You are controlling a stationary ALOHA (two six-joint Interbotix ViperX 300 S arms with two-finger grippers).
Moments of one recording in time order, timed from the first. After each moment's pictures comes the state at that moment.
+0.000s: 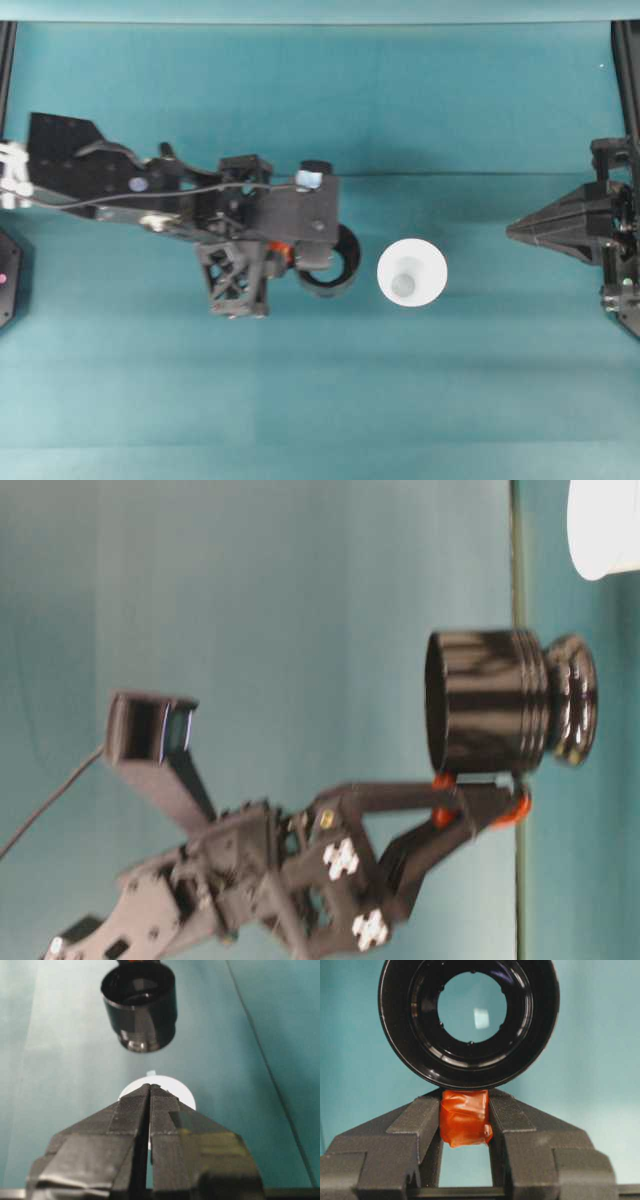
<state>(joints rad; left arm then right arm) 0.01 0.04 0.30 0.02 0.75 0.05 -0.04 -0.97 1.15 0.04 0.18 0.10</state>
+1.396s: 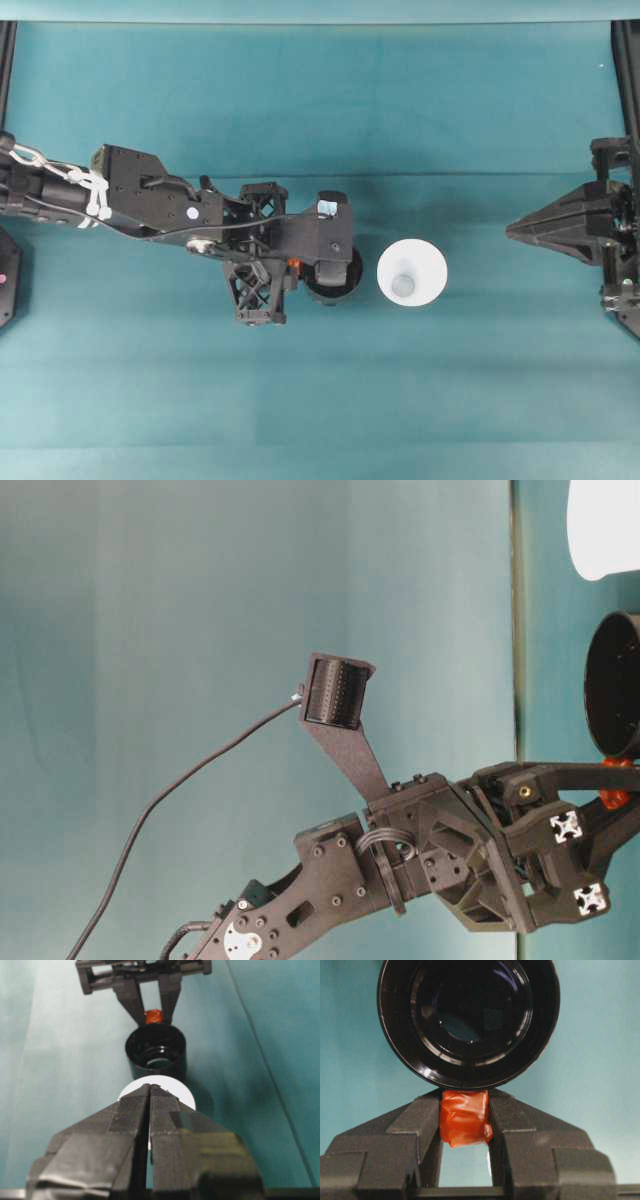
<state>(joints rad) 0.03 0.20 0.39 0.02 0.55 0.04 -0.04 -0.97 1.15 0.04 0.18 0.10</state>
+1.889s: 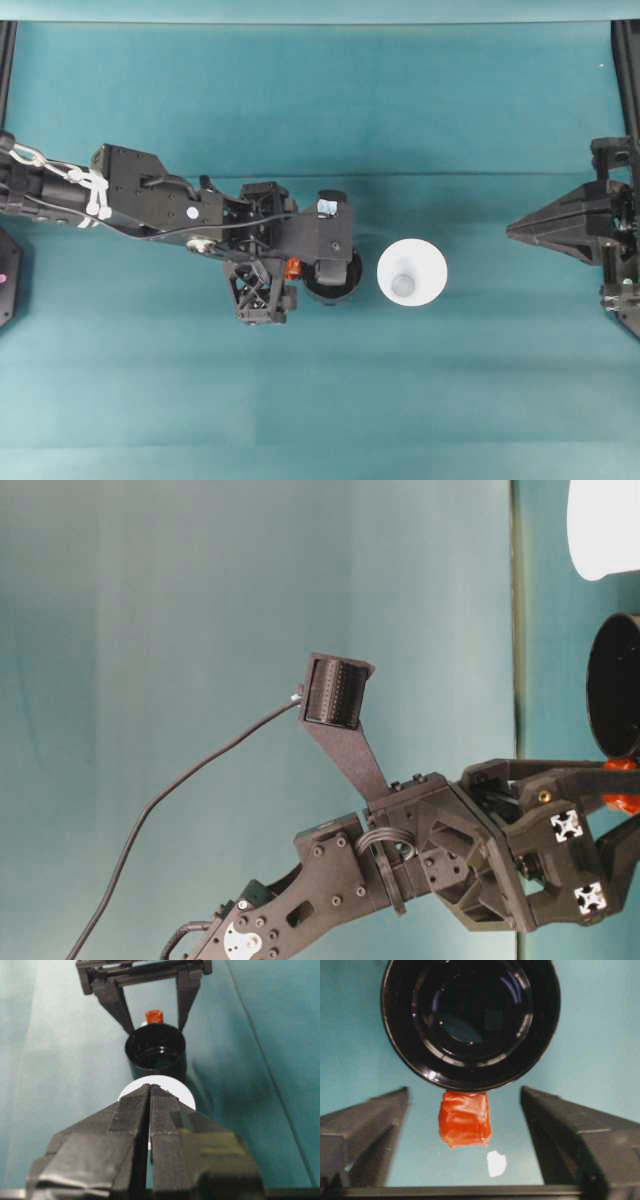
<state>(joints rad) 0.03 0.20 0.39 0.02 0.55 0.04 -0.04 -0.97 1.15 0.04 0.18 0.10</state>
